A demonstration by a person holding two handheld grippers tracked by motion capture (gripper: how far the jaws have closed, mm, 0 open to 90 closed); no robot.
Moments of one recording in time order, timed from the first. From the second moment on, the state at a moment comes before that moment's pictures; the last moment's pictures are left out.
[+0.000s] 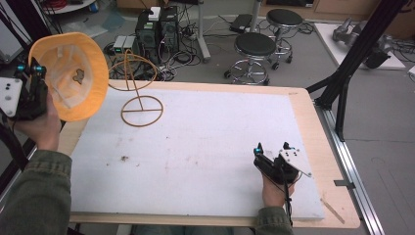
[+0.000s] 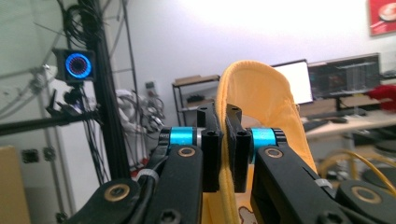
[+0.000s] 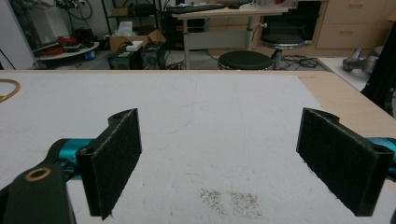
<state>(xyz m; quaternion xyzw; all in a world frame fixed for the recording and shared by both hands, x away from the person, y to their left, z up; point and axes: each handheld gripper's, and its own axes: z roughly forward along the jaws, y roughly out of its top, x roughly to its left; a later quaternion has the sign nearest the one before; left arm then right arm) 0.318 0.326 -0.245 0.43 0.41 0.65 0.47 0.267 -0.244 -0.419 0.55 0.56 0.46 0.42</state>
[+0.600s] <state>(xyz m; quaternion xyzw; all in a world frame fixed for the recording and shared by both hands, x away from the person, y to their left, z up) 0.389 0.291 -0.216 0.44 0.37 0.71 0.42 0.258 -0.258 -0.423 0.56 0.53 0.48 0.42</state>
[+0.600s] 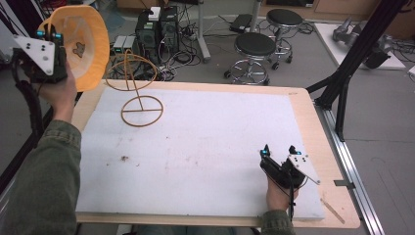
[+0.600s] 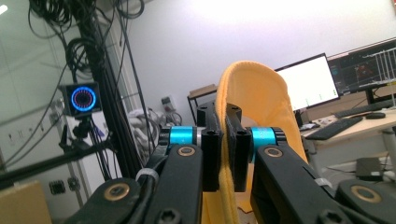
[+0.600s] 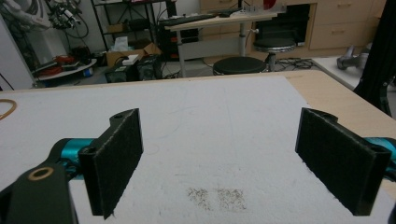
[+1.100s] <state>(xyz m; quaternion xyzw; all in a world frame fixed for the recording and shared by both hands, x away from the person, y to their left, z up) 0.418 0.210 -0.241 0.53 0.26 0.71 0.39 0.256 -0.260 -0.422 0.57 0.52 0.49 0.40</state>
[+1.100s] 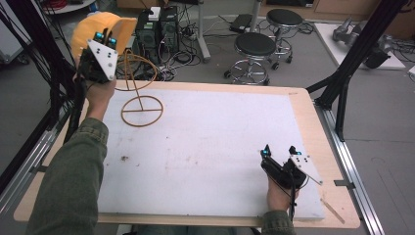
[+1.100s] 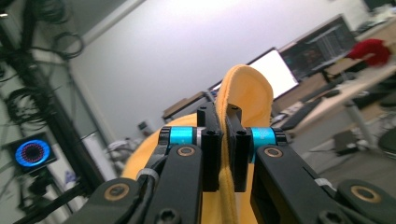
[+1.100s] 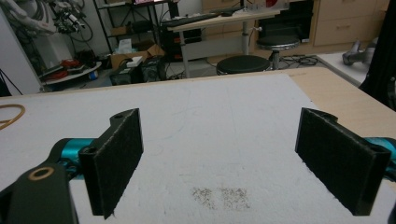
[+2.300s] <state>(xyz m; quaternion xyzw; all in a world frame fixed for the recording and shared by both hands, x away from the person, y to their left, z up) 0.425 0.199 -0.329 0.69 0.27 0.45 0.50 0.265 -0.245 -0.420 0.55 0.54 0.50 0.40</state>
